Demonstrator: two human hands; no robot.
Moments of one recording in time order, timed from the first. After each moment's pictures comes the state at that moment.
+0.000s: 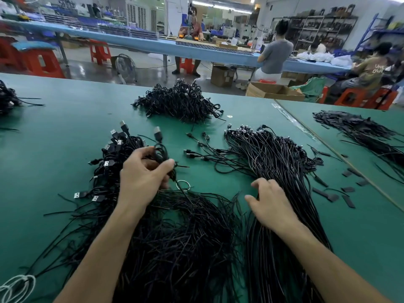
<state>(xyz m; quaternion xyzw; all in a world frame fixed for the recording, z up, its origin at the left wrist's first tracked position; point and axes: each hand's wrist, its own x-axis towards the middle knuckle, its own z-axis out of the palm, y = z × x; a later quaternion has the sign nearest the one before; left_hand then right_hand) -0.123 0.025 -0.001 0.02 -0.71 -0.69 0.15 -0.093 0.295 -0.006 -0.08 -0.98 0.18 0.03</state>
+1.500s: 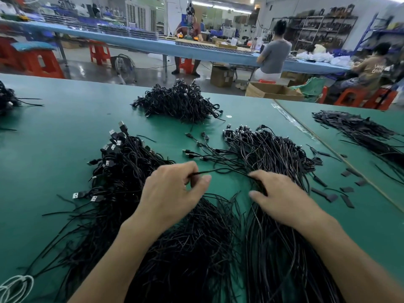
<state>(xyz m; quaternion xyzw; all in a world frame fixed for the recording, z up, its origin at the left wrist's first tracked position) -0.088 0.060 0.020 -0.20 -0.87 -0.38 0.23 -0.074 0.297 0.050 0.01 -0.99 0.11 -0.02</state>
